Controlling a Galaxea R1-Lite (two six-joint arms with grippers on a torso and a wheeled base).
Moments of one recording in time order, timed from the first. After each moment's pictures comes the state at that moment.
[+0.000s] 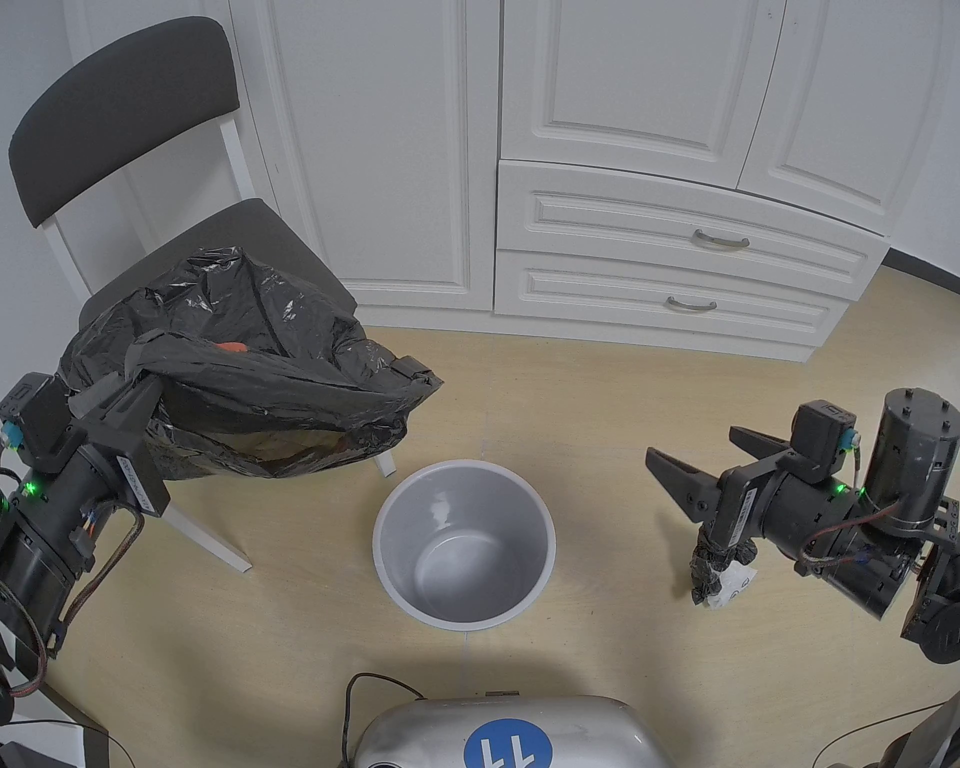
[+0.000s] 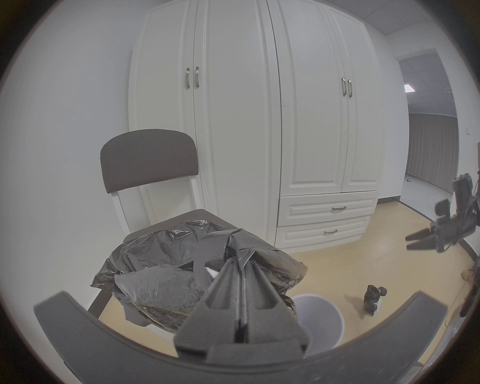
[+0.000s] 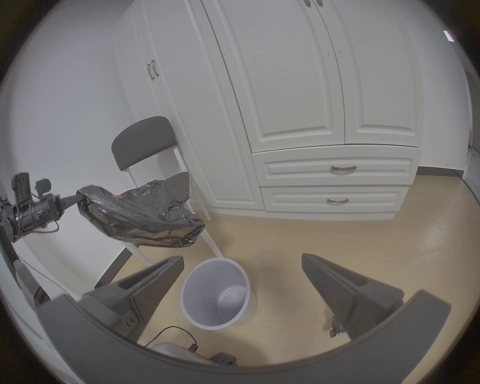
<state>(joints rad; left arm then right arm) -0.53 1.17 -0.37 -0.90 0.41 0.12 0.67 1.50 -0.49 -0.89 -0.27 0.15</state>
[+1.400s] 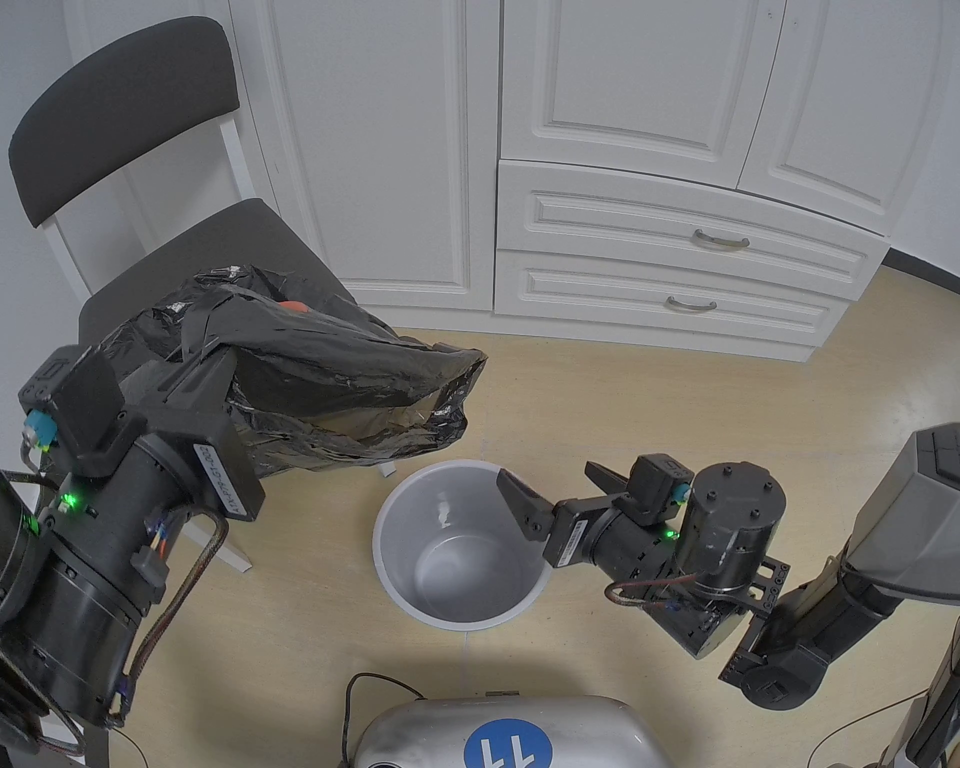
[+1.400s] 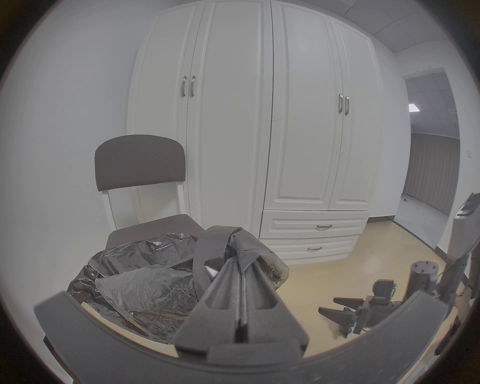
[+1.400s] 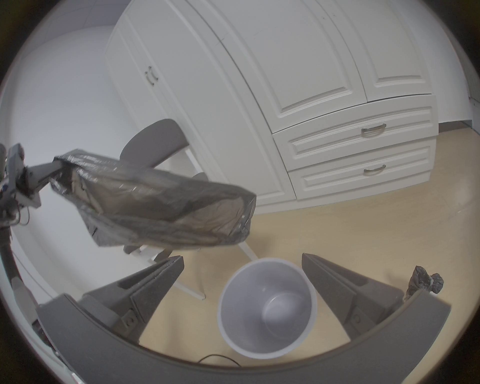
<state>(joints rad) -0.97 1.30 -0.51 -1.00 0.83 0.14 0.80 2.02 -0.60 -1.40 -0.31 0.33</state>
